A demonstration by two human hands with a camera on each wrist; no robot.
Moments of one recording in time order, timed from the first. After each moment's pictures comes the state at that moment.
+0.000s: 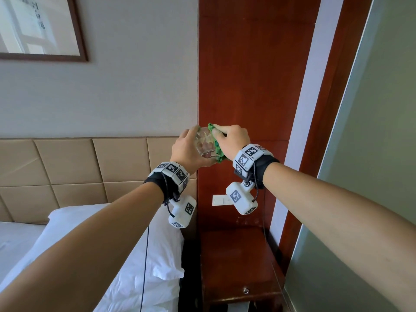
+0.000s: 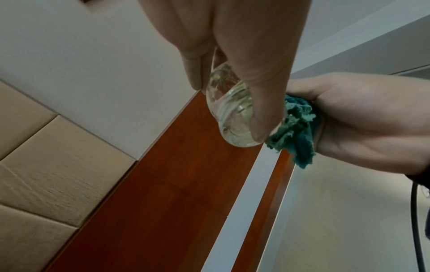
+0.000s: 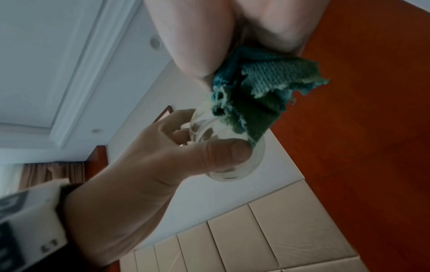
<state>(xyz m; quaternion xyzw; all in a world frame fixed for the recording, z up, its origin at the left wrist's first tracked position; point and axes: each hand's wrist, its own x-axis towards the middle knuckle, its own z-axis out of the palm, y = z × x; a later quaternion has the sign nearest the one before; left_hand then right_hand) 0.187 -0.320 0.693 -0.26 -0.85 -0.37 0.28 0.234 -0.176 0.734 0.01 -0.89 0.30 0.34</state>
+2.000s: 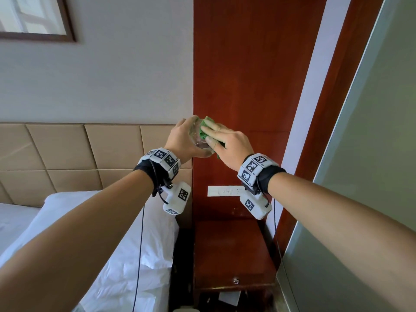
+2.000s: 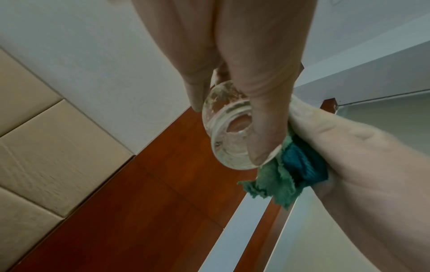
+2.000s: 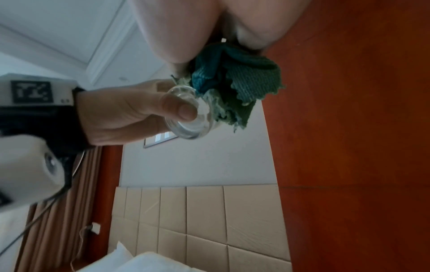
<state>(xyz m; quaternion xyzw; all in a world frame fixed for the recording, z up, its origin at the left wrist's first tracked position) 0.162 -0.276 0.694 -0.27 -0.86 -0.39 0.19 0.216 -0.101 0.689 0.24 -0.87 0.21 0.38</state>
